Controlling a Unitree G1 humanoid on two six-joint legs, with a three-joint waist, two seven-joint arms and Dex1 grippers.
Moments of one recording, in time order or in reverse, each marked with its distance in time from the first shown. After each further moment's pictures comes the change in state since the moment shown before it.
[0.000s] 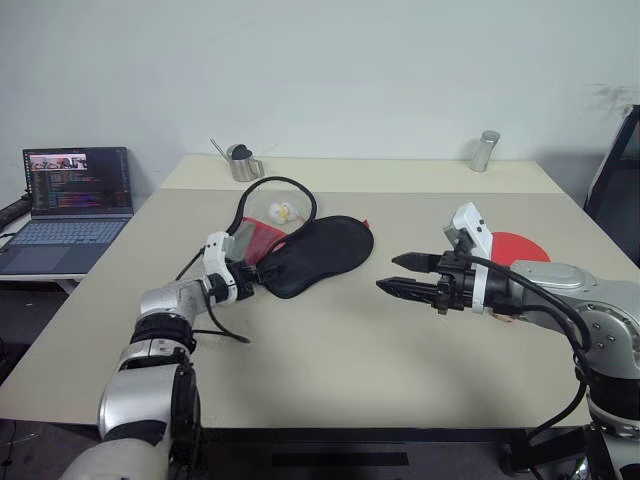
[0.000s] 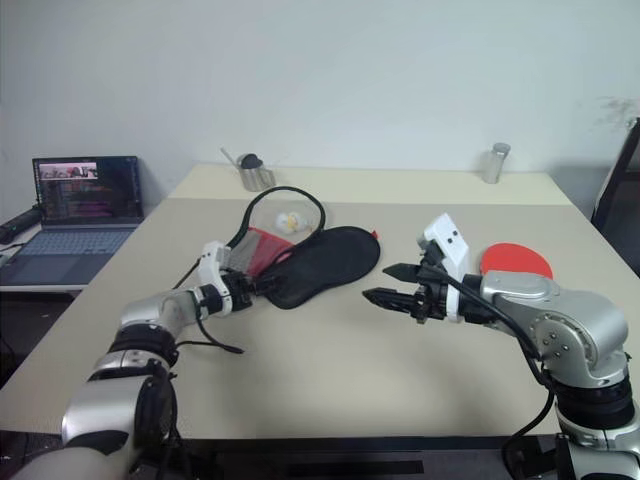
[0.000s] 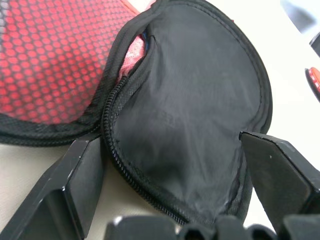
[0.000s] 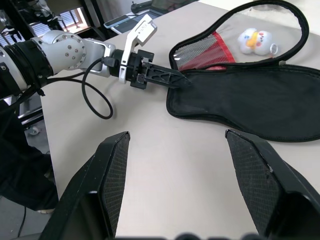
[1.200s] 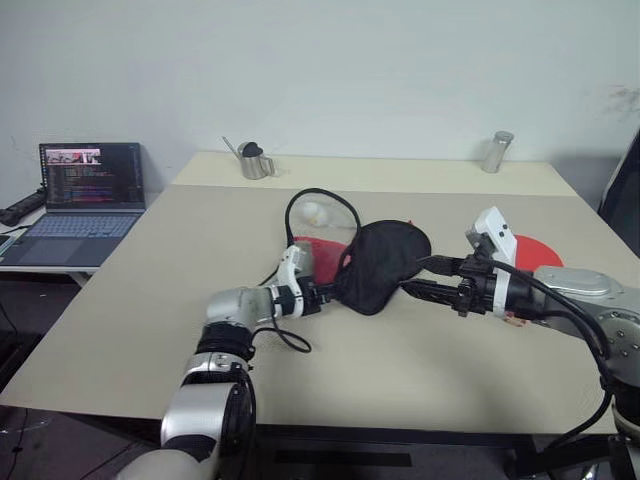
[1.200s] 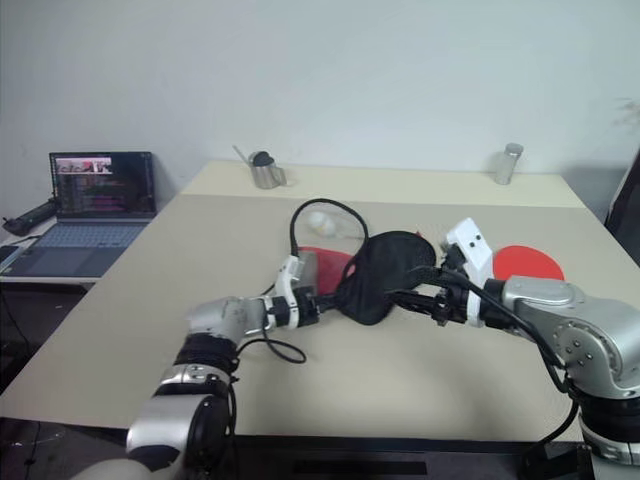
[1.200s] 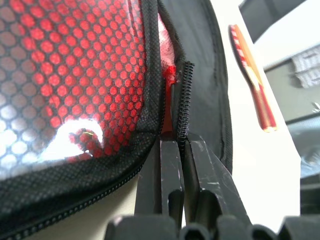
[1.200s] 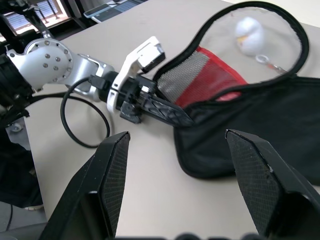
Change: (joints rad) left arm 0.080 -0.334 -0.036 -0.325 -0.075 0.325 0.079; right arm 0.075 -0.088 -0.061 -0.017 0.012 0.000 -0.015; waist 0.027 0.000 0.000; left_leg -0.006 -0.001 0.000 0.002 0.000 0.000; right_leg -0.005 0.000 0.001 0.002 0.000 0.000
